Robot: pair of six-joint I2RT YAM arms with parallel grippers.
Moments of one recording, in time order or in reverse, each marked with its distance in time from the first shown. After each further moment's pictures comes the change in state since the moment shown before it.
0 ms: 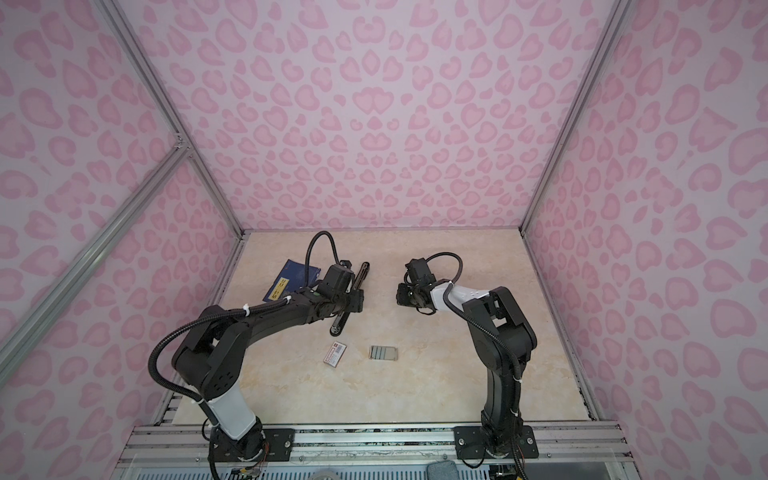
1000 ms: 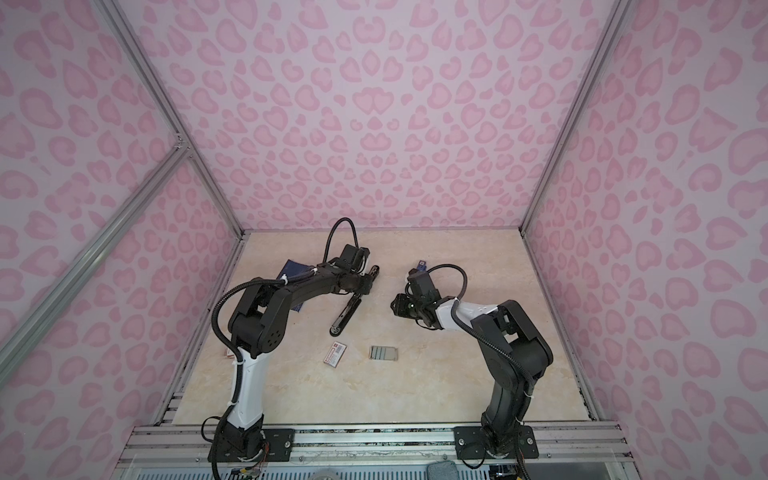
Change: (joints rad) left arm 0.058 0.380 0.418 -0.126 0.200 0.194; right arm 0.060 -0.130 -0.232 0.228 -0.108 0.120
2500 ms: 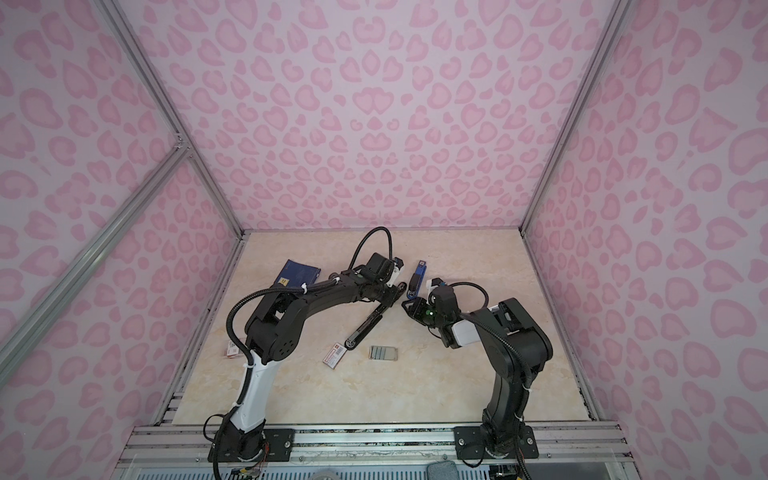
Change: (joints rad) left arm -0.160 0.041 0.078 -0.010 0.065 0.104; right arm -0.145 0.077 -0.265 0.600 -0.172 0.258
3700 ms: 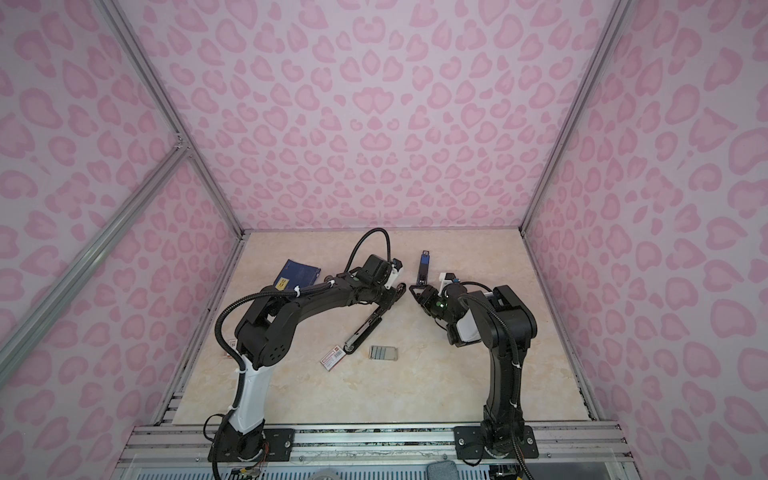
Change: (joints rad) left arm -0.012 -0.084 -0.097 0.039 0.011 0.003; right arm -0.109 0.213 0.015 0.464 -0.110 0.232
